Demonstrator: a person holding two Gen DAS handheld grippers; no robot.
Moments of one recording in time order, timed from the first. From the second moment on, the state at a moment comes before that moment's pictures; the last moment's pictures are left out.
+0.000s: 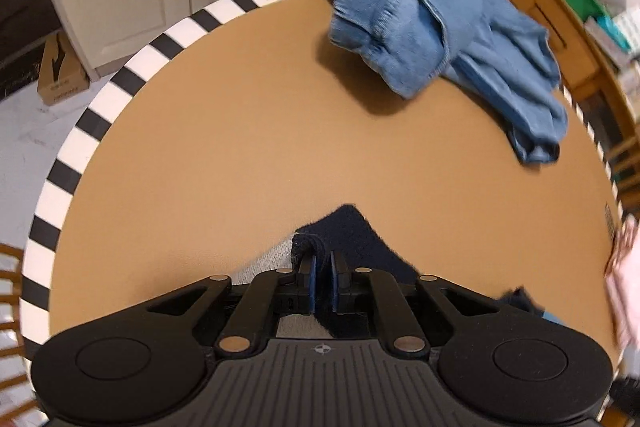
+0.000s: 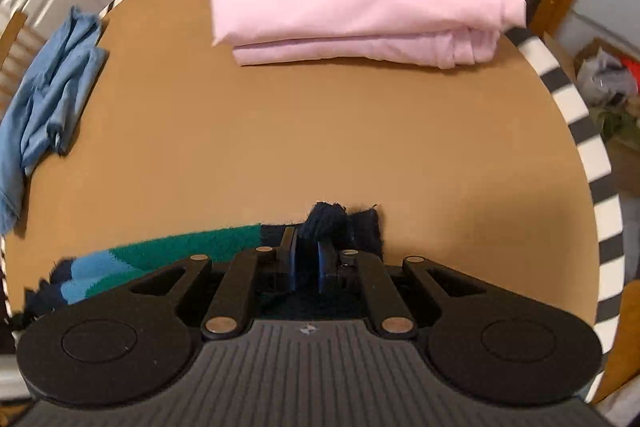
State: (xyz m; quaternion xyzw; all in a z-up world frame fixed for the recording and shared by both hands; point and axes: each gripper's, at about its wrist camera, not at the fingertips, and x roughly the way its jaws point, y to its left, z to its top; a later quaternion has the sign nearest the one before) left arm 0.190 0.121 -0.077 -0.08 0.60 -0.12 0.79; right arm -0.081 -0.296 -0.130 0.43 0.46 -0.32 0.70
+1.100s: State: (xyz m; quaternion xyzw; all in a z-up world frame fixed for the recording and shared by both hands) left arm 0.087 0.032 -0.072 0.02 0.50 -0.29 0.81; right arm -0.021 -0.157 -0.119 0.07 0.47 -0.17 0.86
